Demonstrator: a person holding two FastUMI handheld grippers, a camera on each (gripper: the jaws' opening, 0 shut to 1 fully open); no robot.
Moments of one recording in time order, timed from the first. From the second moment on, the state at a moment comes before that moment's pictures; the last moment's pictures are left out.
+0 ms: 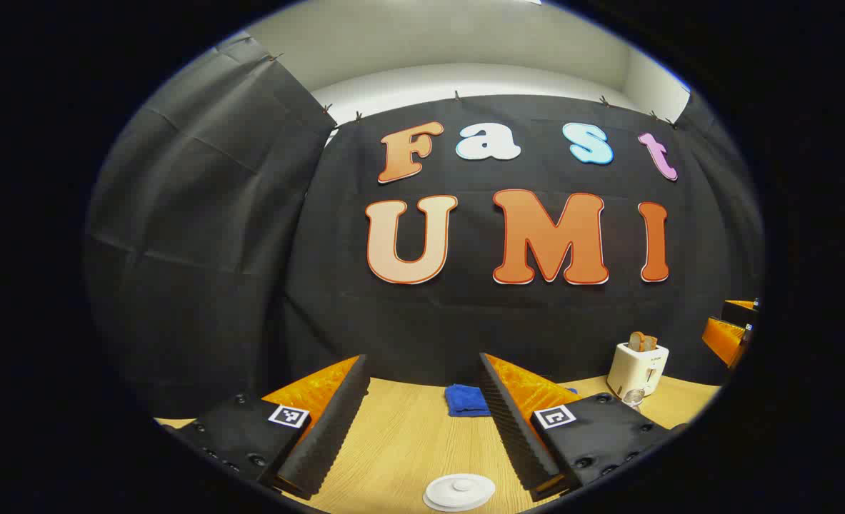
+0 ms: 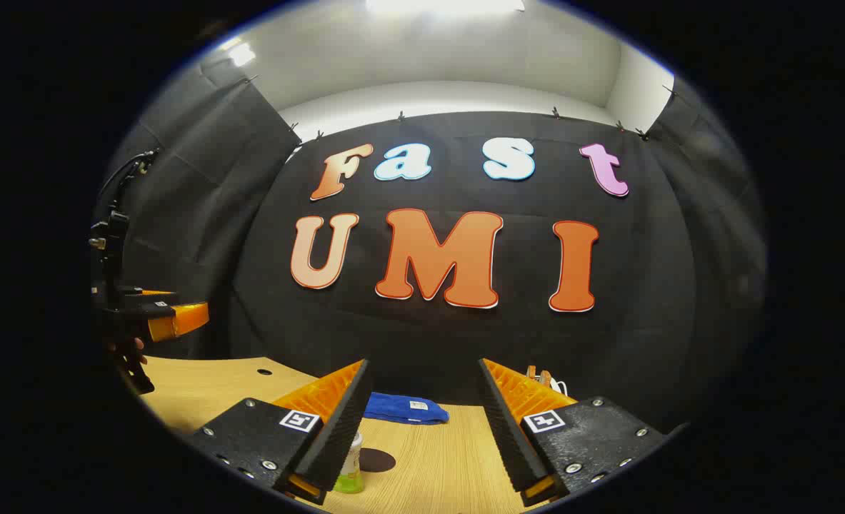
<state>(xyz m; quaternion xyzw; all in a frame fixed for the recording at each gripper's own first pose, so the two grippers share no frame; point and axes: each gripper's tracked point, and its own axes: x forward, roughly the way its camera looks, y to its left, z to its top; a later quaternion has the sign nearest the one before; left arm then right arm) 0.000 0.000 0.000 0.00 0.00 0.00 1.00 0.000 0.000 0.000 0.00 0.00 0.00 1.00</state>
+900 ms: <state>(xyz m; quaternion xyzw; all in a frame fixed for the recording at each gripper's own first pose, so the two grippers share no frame) -0.005 0.008 -0.002 0.01 0.01 0.01 1.00 0.000 0.002 -0.006 0.00 0.01 0.01 1.00</state>
